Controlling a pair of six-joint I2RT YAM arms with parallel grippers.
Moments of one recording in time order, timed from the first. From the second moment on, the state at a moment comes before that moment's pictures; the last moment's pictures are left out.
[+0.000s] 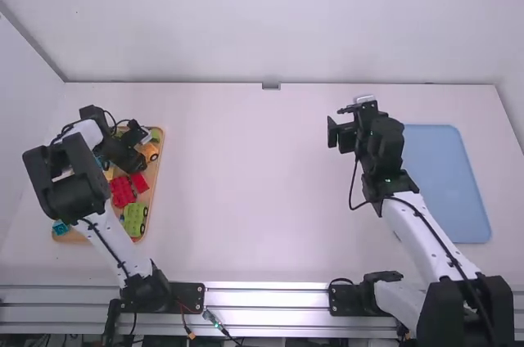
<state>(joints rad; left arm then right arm) 0.51 2.10 1.41 -0.73 0.20 1.06 0.14 1.23 0.69 0.20 -0.07 -0.11</state>
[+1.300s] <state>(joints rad) -0.44 2.00 1.38 -0.88 0.11 0.90 0.14 1.23 0.69 0.24 -0.07 -0.11</state>
